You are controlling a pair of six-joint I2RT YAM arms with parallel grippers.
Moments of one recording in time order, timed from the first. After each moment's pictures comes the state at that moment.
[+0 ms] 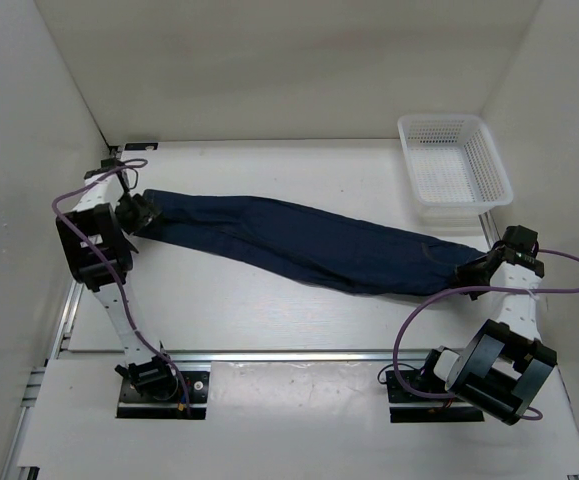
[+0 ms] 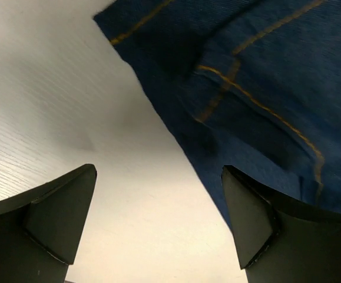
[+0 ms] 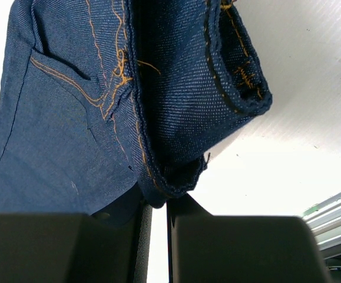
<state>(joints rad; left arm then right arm) 0.28 2.09 1.64 -0.96 -0.05 -0.56 -0.49 1.16 0.77 -0.79 -0.19 0.69</state>
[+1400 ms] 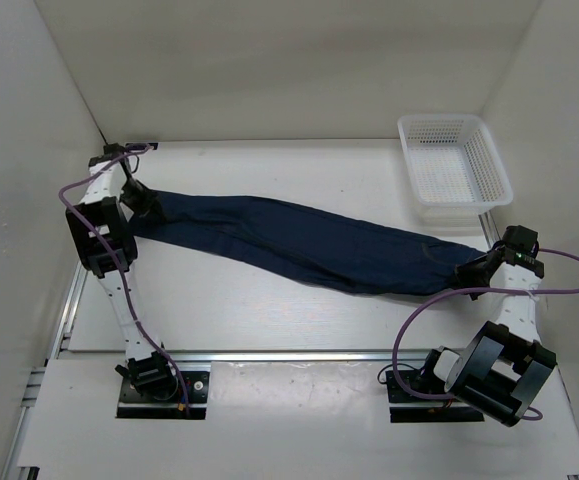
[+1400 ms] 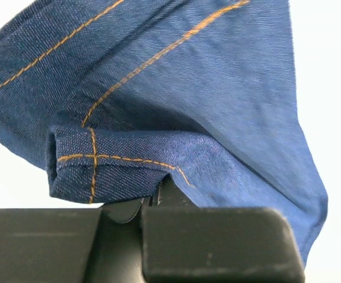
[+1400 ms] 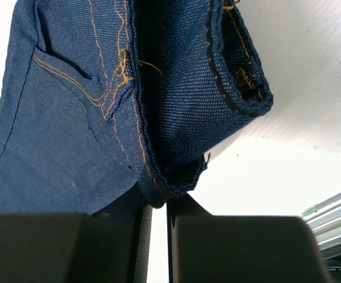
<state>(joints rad) 0.27 2.31 1.94 -0.98 0.17 -0.61 -0.49 1.15 0.77 -0.79 -0.19 0.68</state>
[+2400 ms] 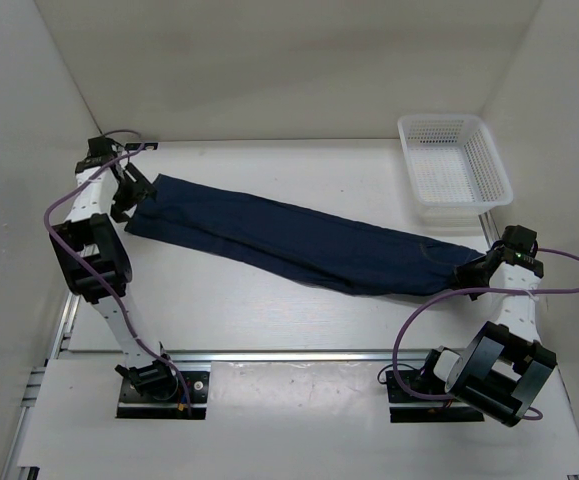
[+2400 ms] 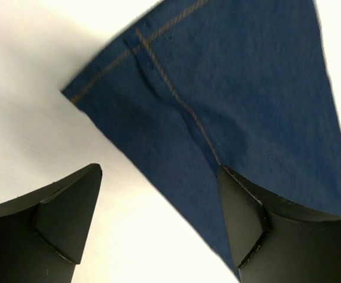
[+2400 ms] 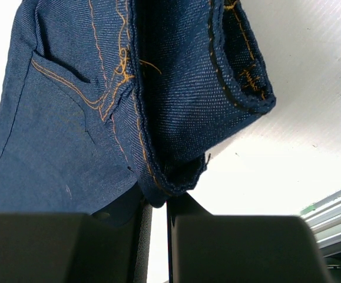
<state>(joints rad) 0.28 1.97 1.66 -0.80 0.01 -0.46 -0.48 1.15 0.77 -0.79 -0.18 0.68</state>
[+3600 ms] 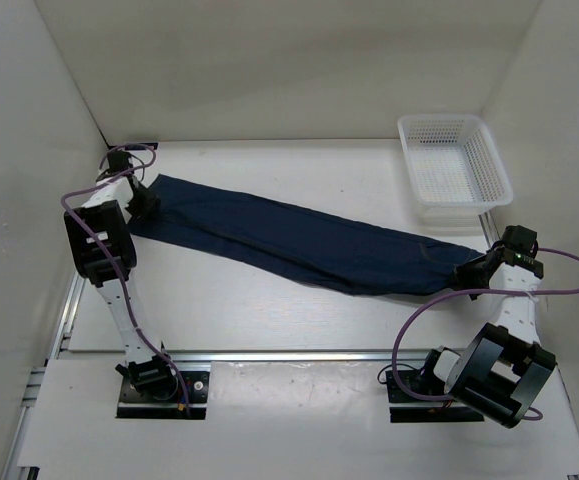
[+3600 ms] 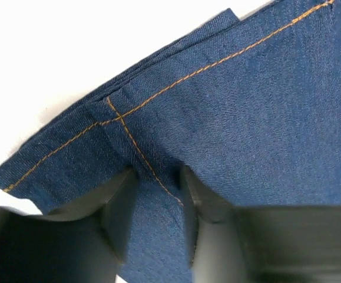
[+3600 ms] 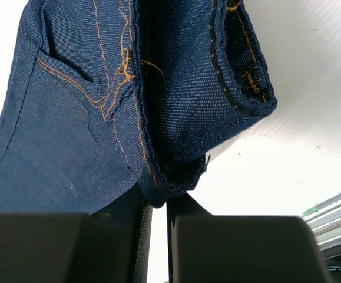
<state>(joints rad) 0.25 2.16 1.61 -0.51 -0.05 -0.58 -0.48 1.14 0.77 -0.79 -0.20 0.68</state>
